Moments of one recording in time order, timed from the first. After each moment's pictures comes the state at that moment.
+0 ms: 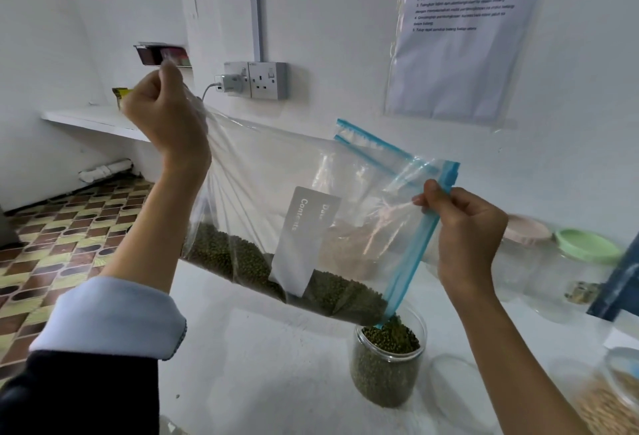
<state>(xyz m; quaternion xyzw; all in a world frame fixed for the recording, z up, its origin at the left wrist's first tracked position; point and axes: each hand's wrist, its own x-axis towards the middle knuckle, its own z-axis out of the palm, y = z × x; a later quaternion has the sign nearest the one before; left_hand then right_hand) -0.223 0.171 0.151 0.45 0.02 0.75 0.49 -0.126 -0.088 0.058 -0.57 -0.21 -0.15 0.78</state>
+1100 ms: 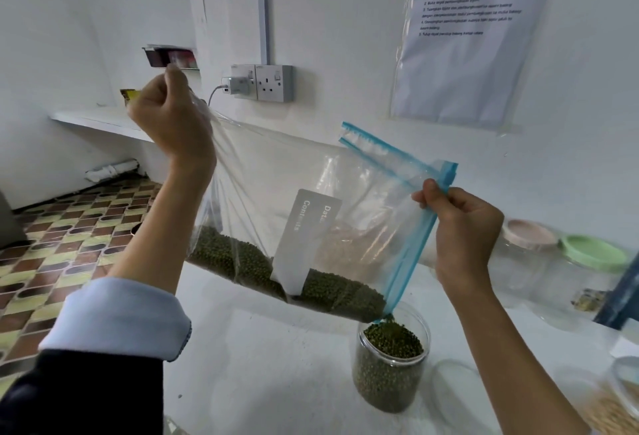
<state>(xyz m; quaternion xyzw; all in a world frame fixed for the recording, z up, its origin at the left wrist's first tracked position) -0.228 0.167 0.152 0.43 0.02 0.76 0.48 -0.119 -0.079 0.059 -0.58 -0.20 -0.12 0.78</state>
